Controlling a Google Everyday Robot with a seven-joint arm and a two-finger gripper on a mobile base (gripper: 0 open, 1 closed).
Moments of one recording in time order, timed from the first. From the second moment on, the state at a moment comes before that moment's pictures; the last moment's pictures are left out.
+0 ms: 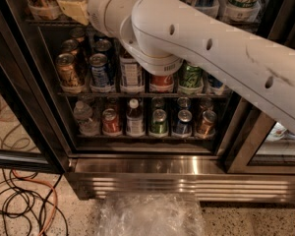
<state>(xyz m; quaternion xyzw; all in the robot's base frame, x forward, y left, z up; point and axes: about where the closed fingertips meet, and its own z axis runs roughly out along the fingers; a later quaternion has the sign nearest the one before) 0.669 0.134 1.068 -0.31 0.62 0.16 0.71</state>
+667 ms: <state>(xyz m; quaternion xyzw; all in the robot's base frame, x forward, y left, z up) 0.682 0.126 1.047 -0.28 0.64 0.15 0.70</state>
